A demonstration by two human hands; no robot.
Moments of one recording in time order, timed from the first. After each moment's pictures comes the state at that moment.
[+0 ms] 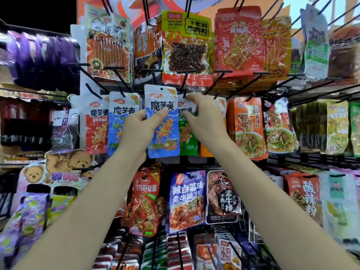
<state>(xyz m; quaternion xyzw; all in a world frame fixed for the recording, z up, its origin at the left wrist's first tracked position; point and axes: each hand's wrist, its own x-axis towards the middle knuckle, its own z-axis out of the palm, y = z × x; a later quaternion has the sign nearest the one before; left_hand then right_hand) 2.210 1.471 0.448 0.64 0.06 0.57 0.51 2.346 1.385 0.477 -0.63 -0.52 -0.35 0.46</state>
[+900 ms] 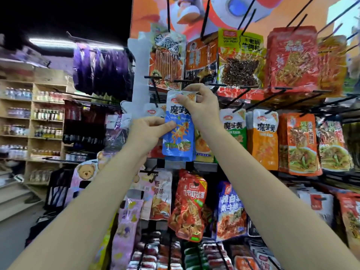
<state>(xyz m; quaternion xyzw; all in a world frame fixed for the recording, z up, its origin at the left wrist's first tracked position) 2.110 1.542 0.455 0.66 0.09 0.56 0.49 2.237 1.479 0.513 -0.44 -0.58 -0.14 0.67</state>
